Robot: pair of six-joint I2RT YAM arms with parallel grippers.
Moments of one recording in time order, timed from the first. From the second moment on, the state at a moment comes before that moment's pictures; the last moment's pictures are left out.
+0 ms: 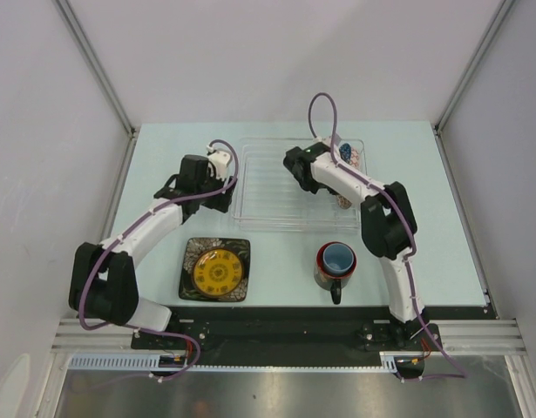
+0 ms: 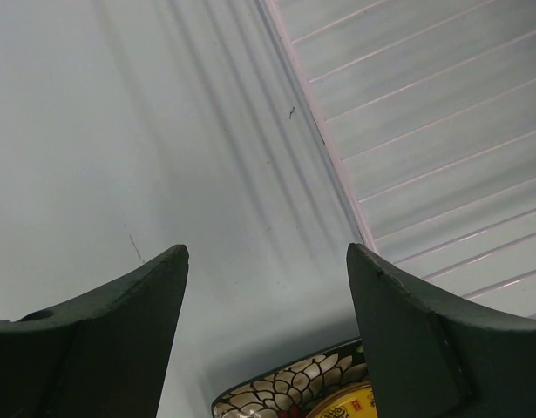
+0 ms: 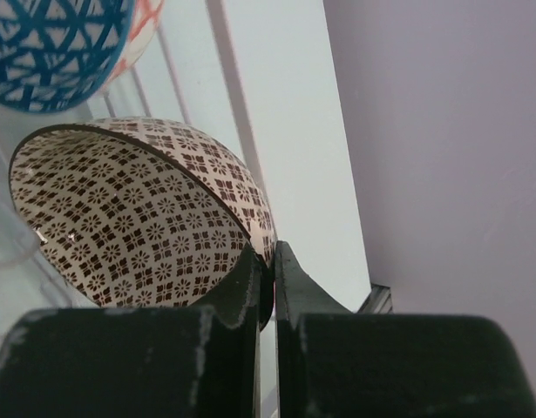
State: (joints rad) left arm -0.30 1.44 0.99 -0.28 0.05 0.12; right arm 0.59 2.17 1.90 -1.35 1.11 0.65
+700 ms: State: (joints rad) left arm -0.31 1.39 0.98 -0.29 0.01 0.13; right arm 0.73 2.16 1.84 -1.38 1.08 0.62
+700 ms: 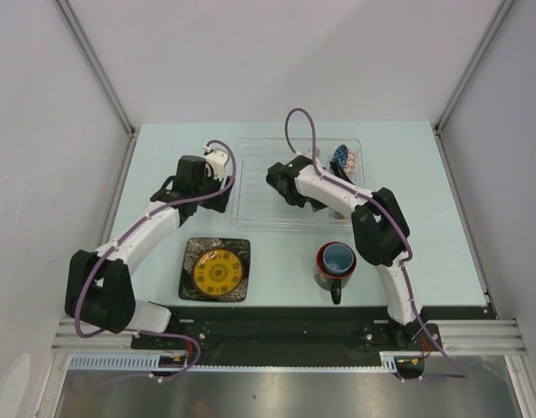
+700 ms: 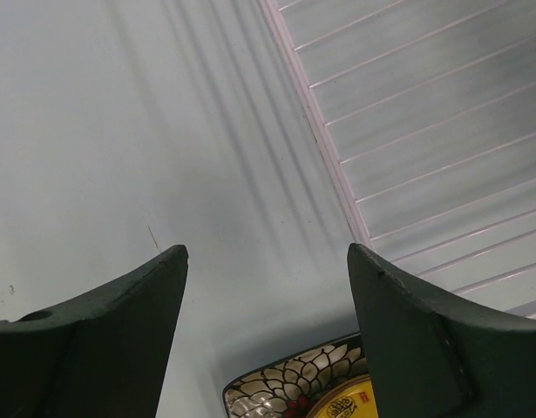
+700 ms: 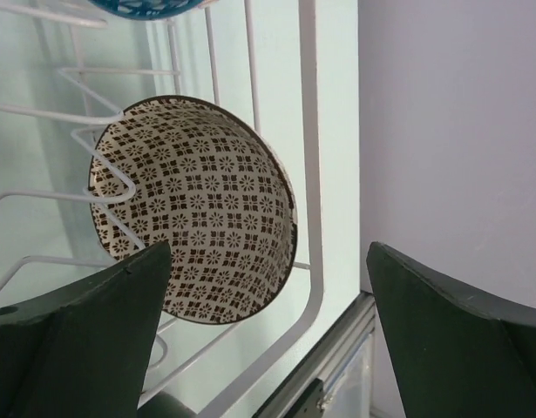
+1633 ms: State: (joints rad) left arm -0.21 0.92 0.86 -0.75 0.13 0.44; right arm 1.06 1.71 1.51 -0.88 -0.03 0.38
